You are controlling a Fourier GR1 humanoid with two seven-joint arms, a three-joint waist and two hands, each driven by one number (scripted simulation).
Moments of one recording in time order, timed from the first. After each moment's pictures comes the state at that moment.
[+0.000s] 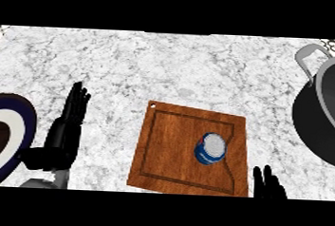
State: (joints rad) left arm -0.03 0.28 -0.27 -1.58 0.24 0.38 -0.16; right arm 0.58 -0.02 0.80 -2.20 1.58 -0.26 0.78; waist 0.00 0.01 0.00
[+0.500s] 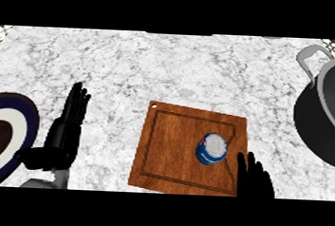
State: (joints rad) left arm -0.03 0.26 -0.25 -1.58 0.23 0.35 -0.16; right arm 0.31 -0.12 0.82 -2.10 1.46 -0.13 1.03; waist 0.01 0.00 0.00
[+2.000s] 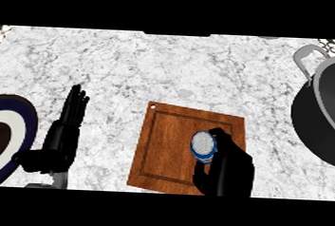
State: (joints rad) left arm 0.01 0.19 -0.18 -1.60 0.14 0.27 -0.13; right arm 0.00 0.00 0.65 -1.75 1.54 -0.24 1.01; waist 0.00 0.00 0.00
